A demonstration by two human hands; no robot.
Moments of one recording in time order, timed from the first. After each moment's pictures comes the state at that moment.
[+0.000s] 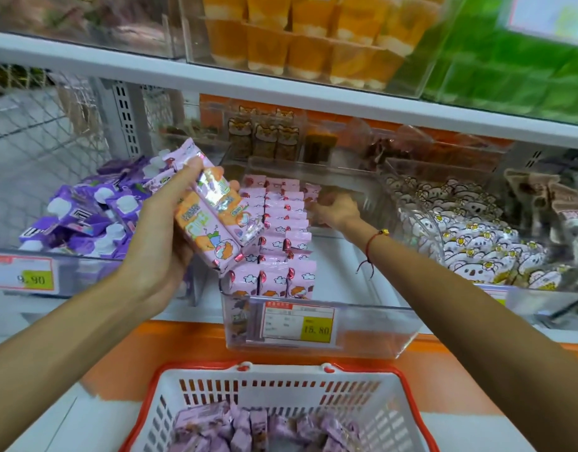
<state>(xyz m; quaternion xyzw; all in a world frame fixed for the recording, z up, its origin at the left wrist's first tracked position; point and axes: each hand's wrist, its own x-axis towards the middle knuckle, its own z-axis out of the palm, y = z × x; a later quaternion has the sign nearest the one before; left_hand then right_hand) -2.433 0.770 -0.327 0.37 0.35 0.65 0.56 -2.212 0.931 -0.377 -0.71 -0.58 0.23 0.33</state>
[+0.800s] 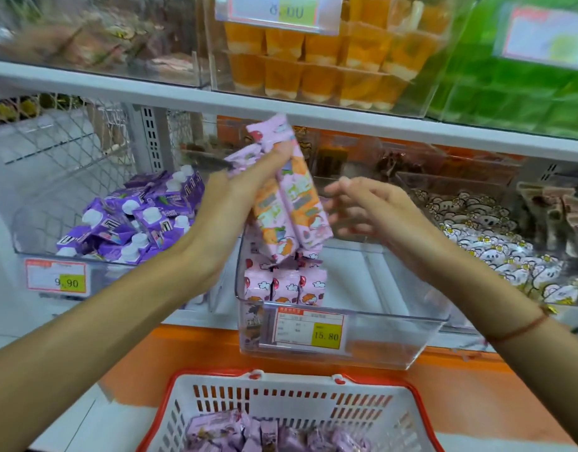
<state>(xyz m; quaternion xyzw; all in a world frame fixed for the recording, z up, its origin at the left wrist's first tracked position) -2.403 0.771 -0.289 0.52 0.37 0.60 0.47 -2.216 0.800 -0.291 -0.45 -0.65 0.43 0.44</state>
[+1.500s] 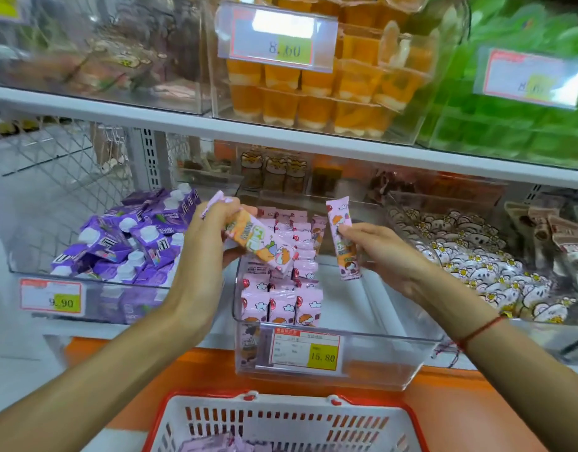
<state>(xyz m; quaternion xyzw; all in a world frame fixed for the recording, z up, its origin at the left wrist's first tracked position) -2.414 0.768 -0.318 0.40 0.40 0.68 0.47 -2.197 0.825 -0.315 -0.56 -0.56 0.46 0.40</state>
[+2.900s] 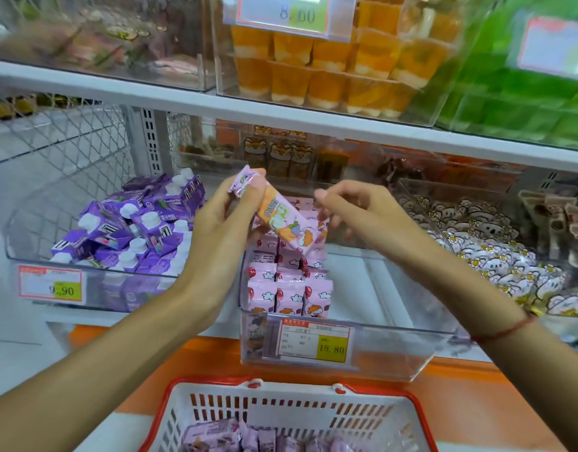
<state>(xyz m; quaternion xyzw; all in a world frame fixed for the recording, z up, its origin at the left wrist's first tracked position) -2.408 0.770 -0.317 0.47 0.36 0.67 0.45 -2.231 0.810 -0.290 -0.49 -0.73 0.28 0.39</state>
